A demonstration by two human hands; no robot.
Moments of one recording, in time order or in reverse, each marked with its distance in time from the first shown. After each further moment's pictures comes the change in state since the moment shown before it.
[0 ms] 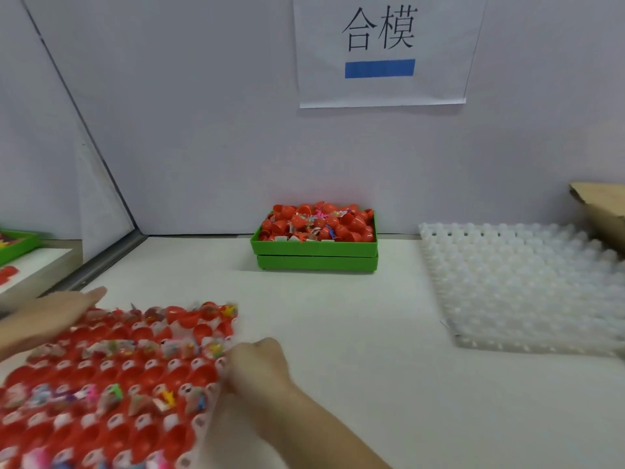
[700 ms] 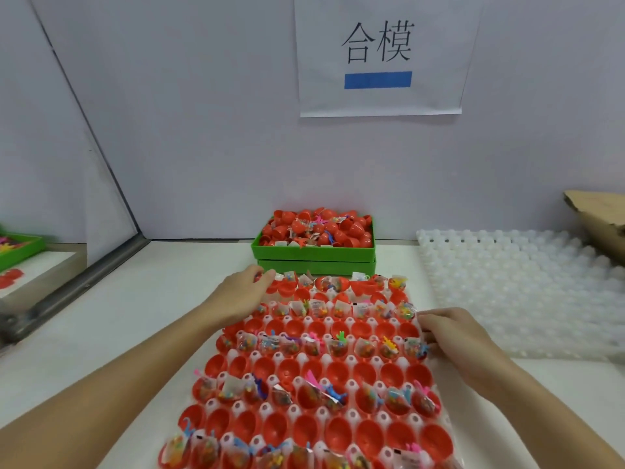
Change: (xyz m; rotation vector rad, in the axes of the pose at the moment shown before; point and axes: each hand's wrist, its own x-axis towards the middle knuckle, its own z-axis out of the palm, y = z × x) left_hand -0.110 0.184 0.125 0.019 -0.108 0.516; right_hand -0.027 -0.034 -0.232 -0.384 0.400 -0.293
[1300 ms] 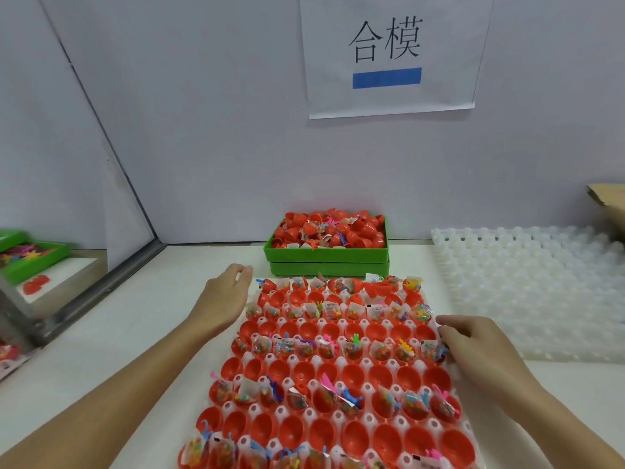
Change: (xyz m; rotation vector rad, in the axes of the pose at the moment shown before) left_hand -0.006 -0.028 -0.015 -0.076 0.232 -0.070; right_hand -0.017 0.010 0.001 -0.216 0.107 -0.178
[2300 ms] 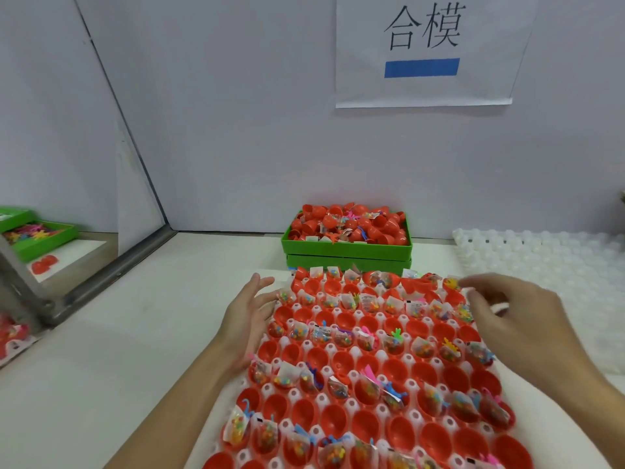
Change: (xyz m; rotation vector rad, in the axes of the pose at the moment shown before) left_hand -0.029 -0.022 0.027 -1.254 -0.288 -0.289; right_hand -0.003 -0.052 -0.011 -0.220 0.306 -0.338
